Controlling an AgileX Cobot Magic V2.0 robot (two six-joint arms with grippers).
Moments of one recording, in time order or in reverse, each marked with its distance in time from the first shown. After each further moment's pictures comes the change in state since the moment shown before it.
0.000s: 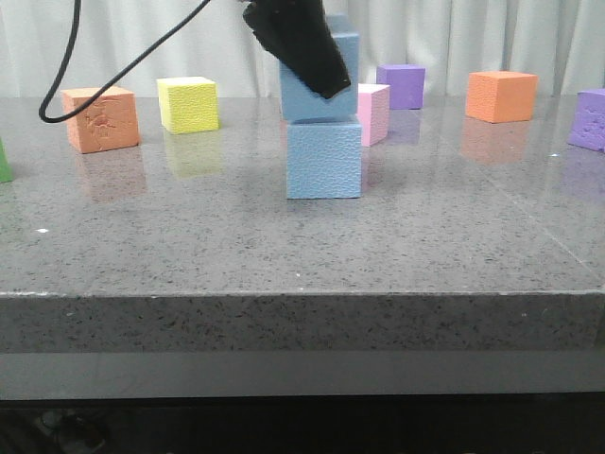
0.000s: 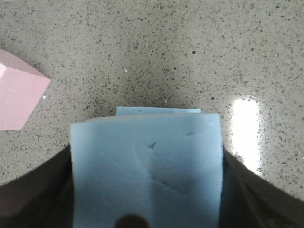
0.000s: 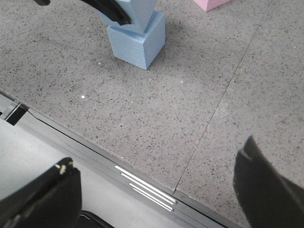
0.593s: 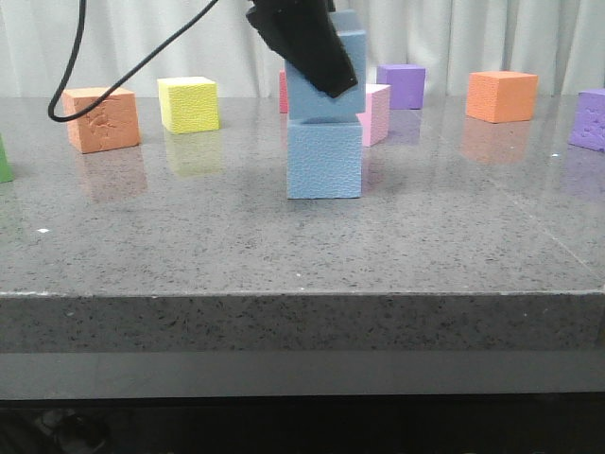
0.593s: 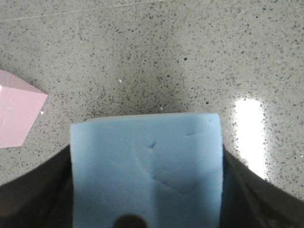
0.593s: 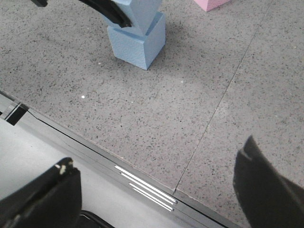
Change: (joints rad) left arm 0.000 0.000 0.000 -0.033 0.000 0.073; right arm 0.000 0.000 0.000 0.000 0.000 0.000
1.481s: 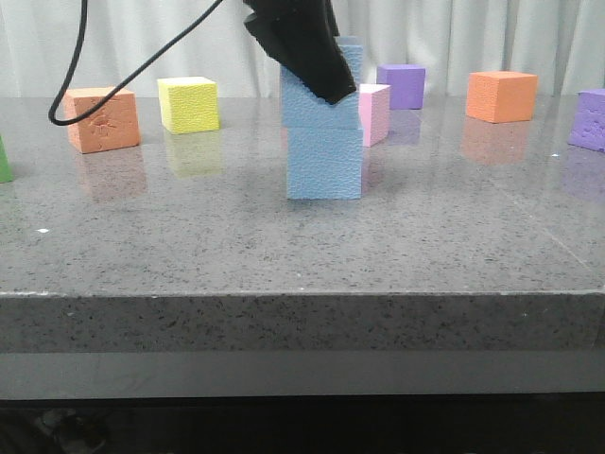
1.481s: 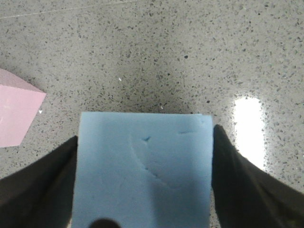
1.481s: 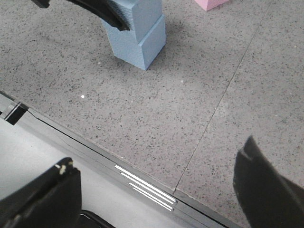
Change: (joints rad) left arm 0.000 0.006 0.000 0.004 0.000 0.002; right arm 0.000 0.000 0.000 0.000 0.000 0.000
